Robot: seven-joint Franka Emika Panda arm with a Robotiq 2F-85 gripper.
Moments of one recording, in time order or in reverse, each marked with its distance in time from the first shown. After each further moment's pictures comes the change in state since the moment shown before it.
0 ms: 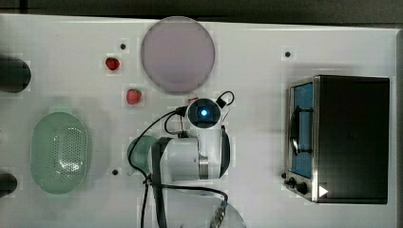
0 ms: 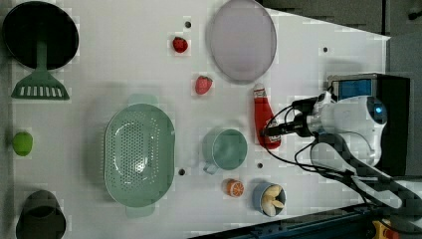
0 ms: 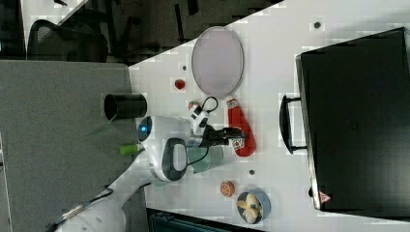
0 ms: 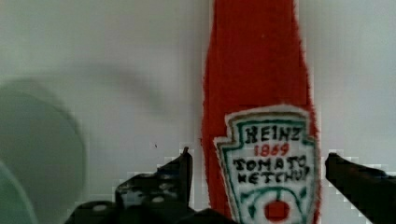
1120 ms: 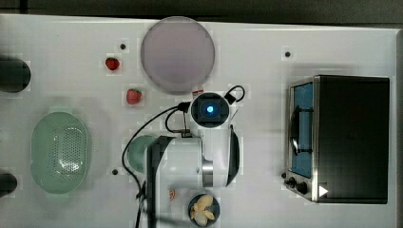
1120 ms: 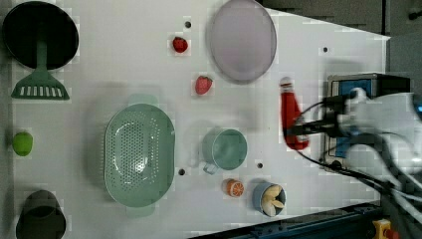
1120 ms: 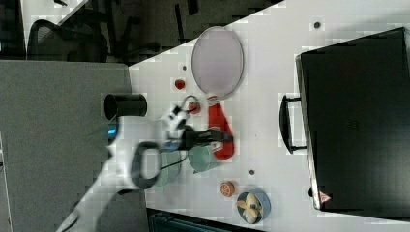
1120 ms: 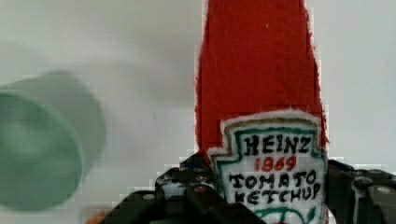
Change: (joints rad) arm -0.003 -0.263 -0.013 0.023 0.014 -0.271 -0.004
